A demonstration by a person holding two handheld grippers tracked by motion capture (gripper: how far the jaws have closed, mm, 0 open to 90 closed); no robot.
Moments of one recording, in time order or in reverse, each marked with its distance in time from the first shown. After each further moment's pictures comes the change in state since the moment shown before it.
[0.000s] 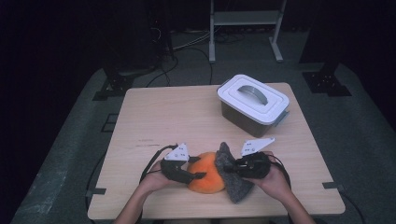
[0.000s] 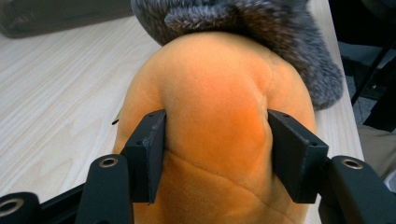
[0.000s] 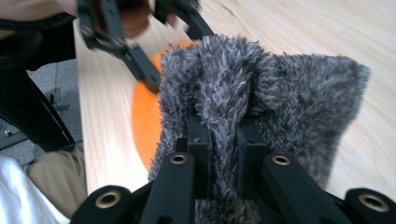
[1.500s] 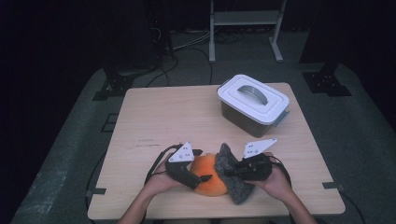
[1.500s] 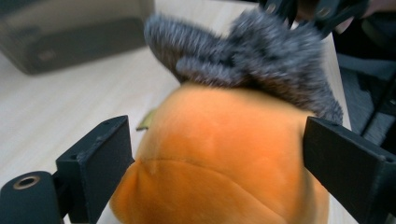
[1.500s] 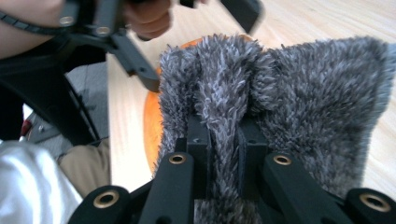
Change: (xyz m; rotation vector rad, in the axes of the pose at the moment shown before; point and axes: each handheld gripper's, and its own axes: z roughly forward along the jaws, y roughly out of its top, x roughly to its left) left arm -0.014 0.019 0.004 -0.045 0.042 0.019; right arm 0.000 -0.005 -0.002 -0.031 0.107 -0.032
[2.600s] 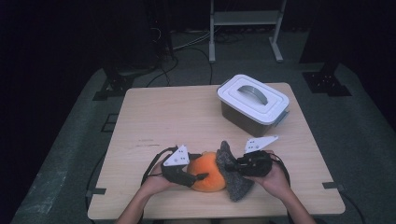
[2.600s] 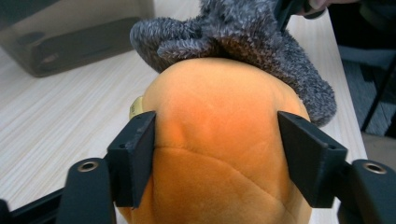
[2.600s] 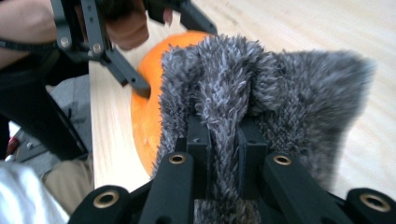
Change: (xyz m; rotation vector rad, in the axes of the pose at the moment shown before) left arm 0.000 -0.012 -0.009 -0.024 0.012 0.074; right arm -0.011 -0.001 0.000 -0.019 -0.042 0.065
